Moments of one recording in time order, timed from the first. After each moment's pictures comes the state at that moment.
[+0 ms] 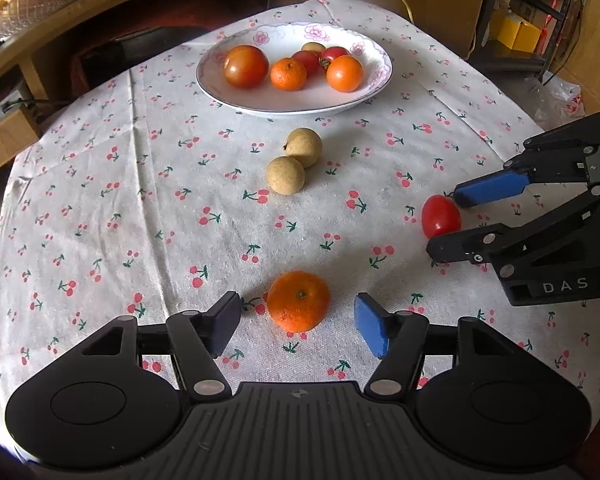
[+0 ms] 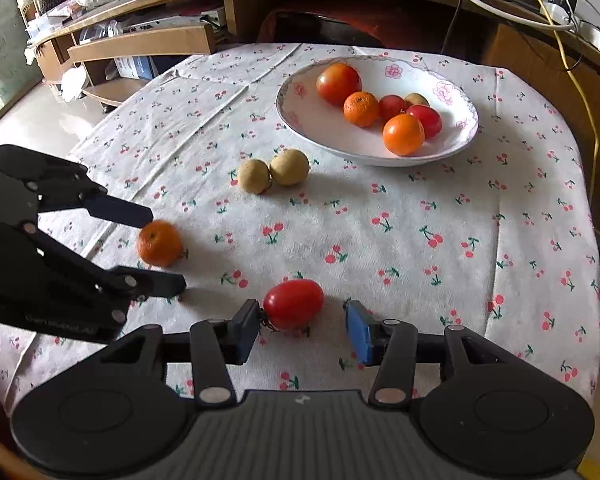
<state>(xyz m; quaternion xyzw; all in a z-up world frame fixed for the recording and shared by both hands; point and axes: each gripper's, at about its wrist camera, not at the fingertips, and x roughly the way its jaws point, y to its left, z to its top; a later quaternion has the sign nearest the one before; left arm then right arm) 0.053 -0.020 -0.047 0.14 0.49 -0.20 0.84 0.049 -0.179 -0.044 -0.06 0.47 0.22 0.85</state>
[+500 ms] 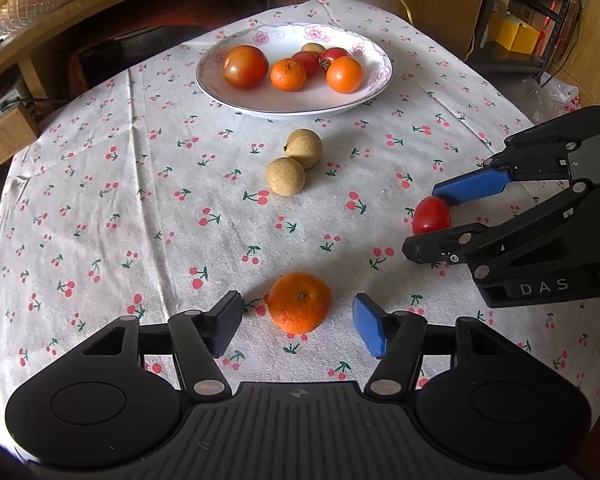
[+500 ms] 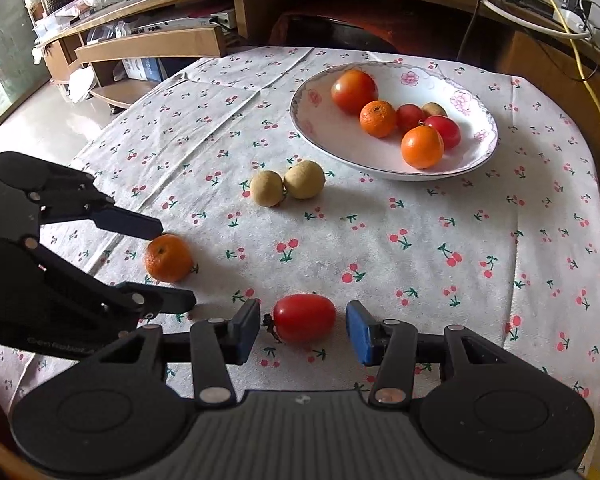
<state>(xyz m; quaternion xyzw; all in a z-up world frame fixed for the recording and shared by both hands) 0.053 -0.020 -0.046 0.14 0.49 -0.21 0.84 0.057 -0.168 -0.045 -0.06 0.47 0.23 0.85</state>
